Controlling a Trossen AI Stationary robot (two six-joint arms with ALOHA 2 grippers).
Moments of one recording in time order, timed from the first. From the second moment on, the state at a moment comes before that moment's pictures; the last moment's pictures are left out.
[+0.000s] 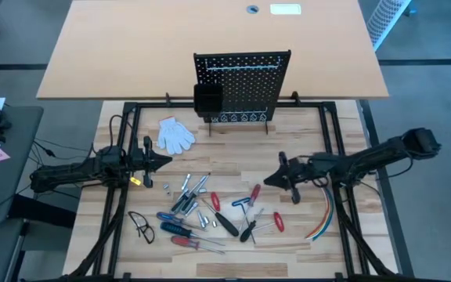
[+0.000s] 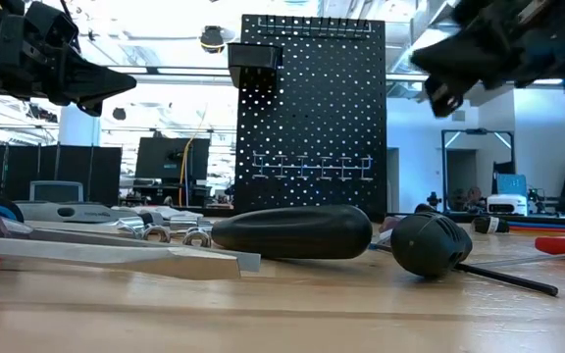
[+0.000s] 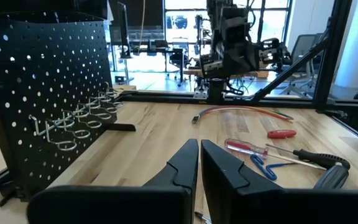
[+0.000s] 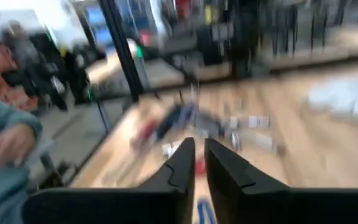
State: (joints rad) left arm 0.14 0.01 0.01 0.03 -0.01 0.02; right arm 0.11 1.07 0.28 0.65 -0.08 0.24
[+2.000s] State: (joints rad) left arm 0.14 0.01 0.01 0.03 -0.01 0.02; right arm 0.07 2.00 1.22 -0.13 -0.18 -0.11
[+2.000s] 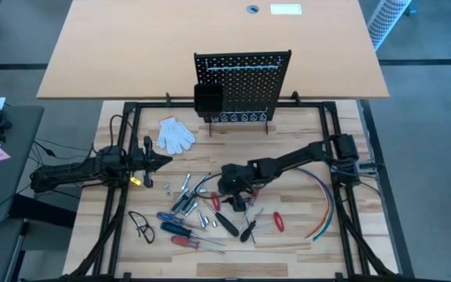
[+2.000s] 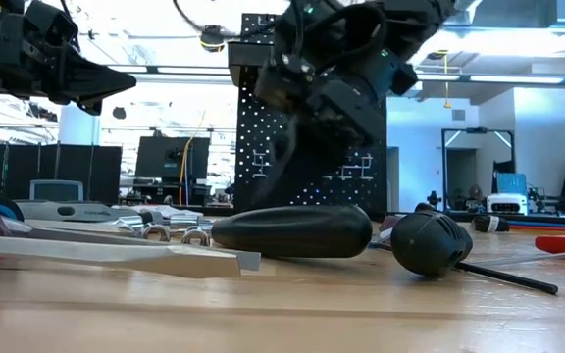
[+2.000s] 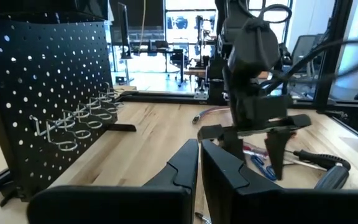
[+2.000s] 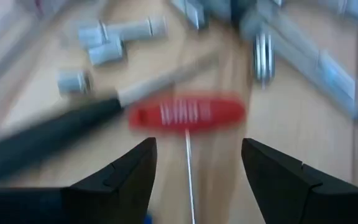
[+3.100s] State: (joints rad) left arm 0.14 0.01 0.01 0.03 -0.01 0.02; right arm 0.08 2.03 1.04 0.14 -0.03 0.04
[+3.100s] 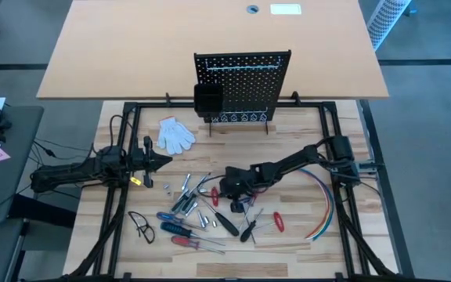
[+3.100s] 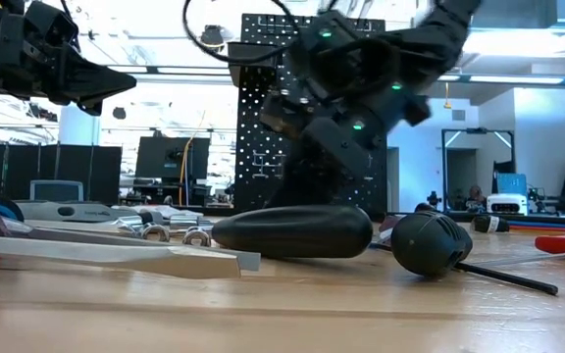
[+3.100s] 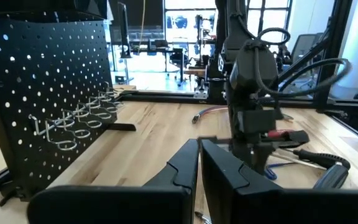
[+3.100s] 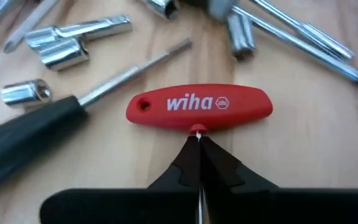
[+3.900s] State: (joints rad) left arm 0.14 0.01 0.01 0.03 -0.01 0.02; right arm 0.03 1.59 0.27 1.06 0.47 0.31
